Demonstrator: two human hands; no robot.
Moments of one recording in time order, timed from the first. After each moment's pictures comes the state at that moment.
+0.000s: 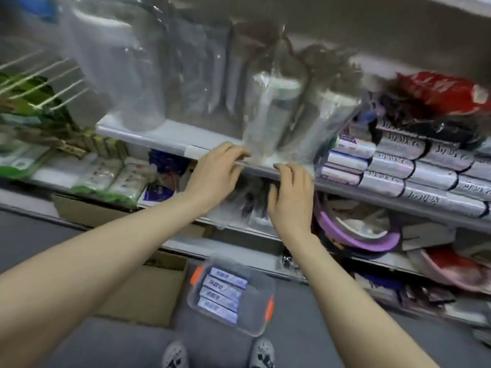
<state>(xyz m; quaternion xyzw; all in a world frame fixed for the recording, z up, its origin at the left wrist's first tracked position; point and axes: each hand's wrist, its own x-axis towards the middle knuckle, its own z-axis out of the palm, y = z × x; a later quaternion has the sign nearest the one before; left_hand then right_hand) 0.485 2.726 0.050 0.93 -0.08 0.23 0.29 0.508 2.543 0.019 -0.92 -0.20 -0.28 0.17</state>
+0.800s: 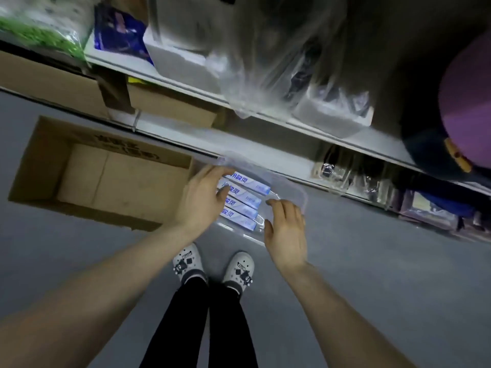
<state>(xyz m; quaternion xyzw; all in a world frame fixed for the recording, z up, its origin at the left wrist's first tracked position) 0.414 2.724 -0.369 0.91 0.14 -0.03 0.39 0.414 2.518 -0.390 -0.97 -0.16 0.07 0.15</state>
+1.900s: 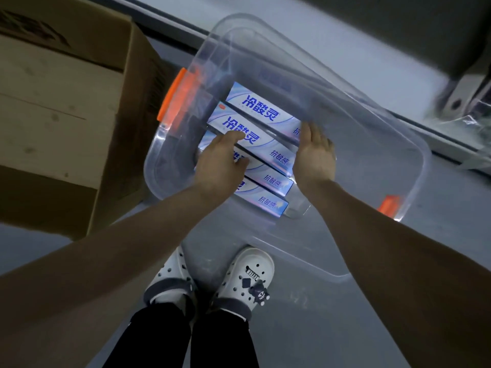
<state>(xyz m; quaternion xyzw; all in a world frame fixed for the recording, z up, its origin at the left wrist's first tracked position) 0.429 2.667 -0.781 0.84 0.25 -0.20 0.43 0.513 2.491 -0.824 -0.97 -0.15 0.19 -0.02</state>
